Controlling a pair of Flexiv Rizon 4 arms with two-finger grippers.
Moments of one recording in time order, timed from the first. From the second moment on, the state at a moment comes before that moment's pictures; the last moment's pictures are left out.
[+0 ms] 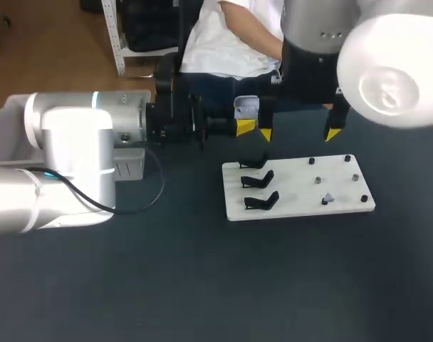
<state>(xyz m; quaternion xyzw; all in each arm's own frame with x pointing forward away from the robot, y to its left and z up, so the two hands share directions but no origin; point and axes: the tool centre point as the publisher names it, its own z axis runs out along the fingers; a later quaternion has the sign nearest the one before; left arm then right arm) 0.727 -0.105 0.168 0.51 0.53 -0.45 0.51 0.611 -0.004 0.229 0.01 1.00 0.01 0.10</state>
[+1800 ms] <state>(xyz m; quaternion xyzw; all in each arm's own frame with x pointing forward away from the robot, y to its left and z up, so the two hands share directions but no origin) 0.727 -0.105 0.168 0.51 0.53 -0.45 0.51 0.639 -0.091 0.040 0.18 0.97 0.10 0.16</state>
